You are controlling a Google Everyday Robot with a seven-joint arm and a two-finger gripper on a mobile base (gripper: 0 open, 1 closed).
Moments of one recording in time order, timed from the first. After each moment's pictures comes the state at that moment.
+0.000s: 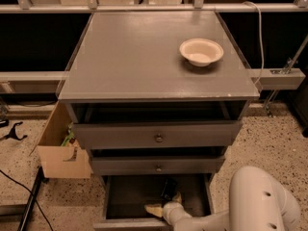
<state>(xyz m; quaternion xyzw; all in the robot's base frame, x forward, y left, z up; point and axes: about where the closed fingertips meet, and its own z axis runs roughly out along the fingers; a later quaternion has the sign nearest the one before) 0.525 -0.046 0.167 -0.16 0.88 0.14 0.42</state>
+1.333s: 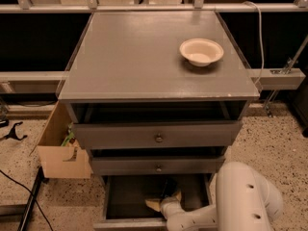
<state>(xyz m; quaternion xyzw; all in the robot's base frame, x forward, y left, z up) 0.551 -0.050 0.148 -0.14 0.89 0.08 0.42</state>
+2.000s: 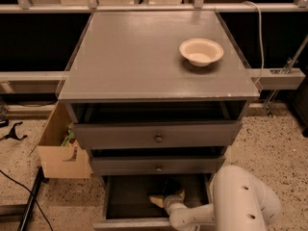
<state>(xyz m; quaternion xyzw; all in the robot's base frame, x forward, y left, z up) 0.574 -0.075 0.117 -0.10 0.90 0.08 0.41</state>
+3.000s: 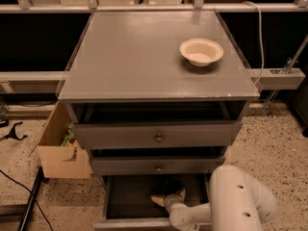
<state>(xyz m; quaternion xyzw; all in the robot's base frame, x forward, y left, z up) 0.583 -0.081 0.109 -0.11 0.90 0.06 0.42</state>
